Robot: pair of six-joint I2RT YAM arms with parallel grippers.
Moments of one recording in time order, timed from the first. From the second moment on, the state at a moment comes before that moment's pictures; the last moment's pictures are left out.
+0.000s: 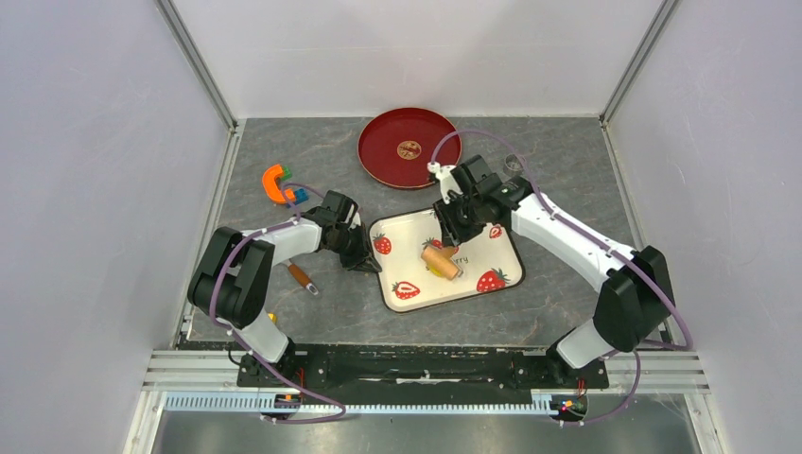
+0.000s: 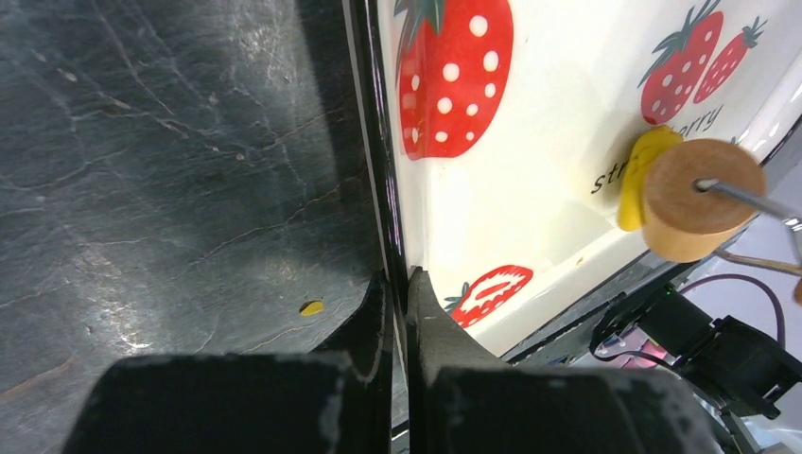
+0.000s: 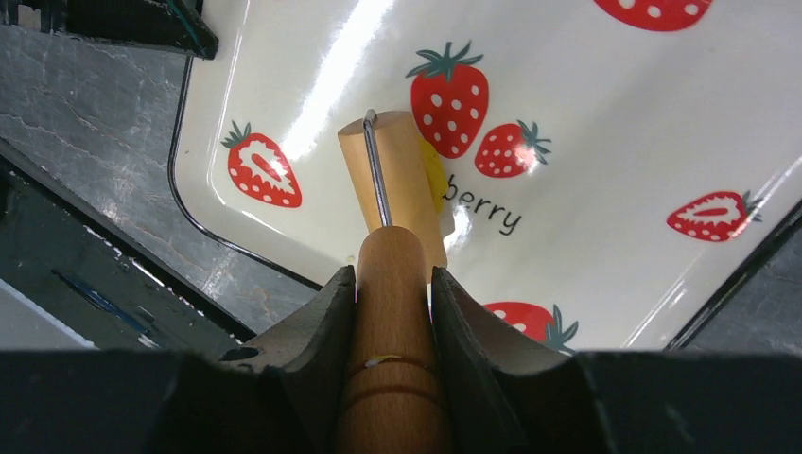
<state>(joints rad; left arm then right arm) -0.38 1.65 0.82 -0.35 0.43 -0.64 0.63 1.54 1.26 -0.75 -0.18 0.07</state>
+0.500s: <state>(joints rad) -0.38 1.65 0.83 -0.38 0.42 -0.60 0.52 1.46 1.26 -0.77 -0.29 0.13</state>
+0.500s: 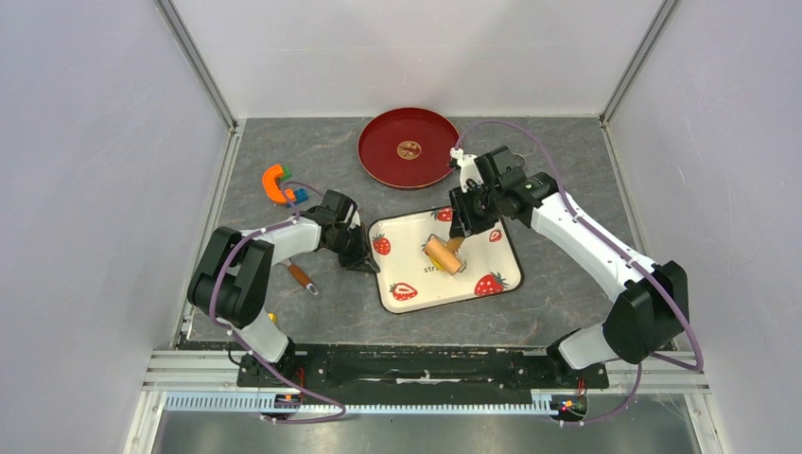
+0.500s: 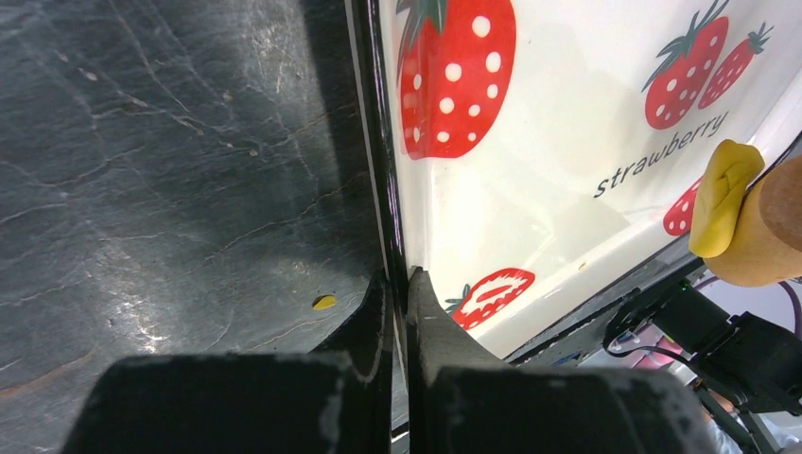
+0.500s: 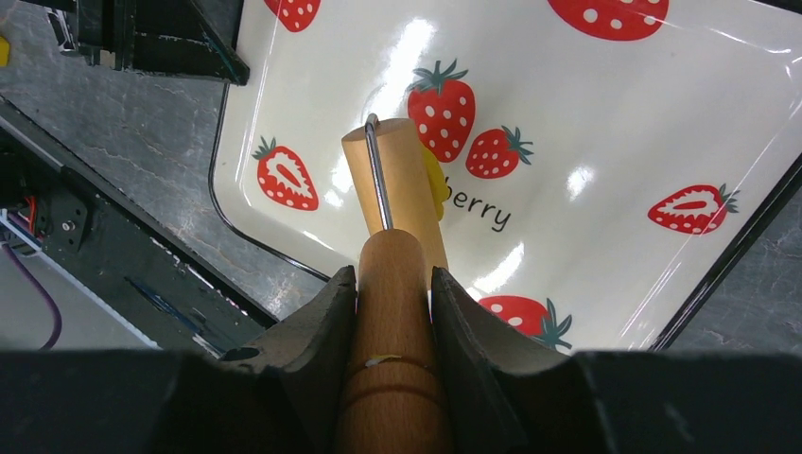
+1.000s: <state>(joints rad) -0.40 1.57 0.91 -0.57 0.26 -0.47 0.44 1.40 1.05 -0.61 -0.31 0.19</state>
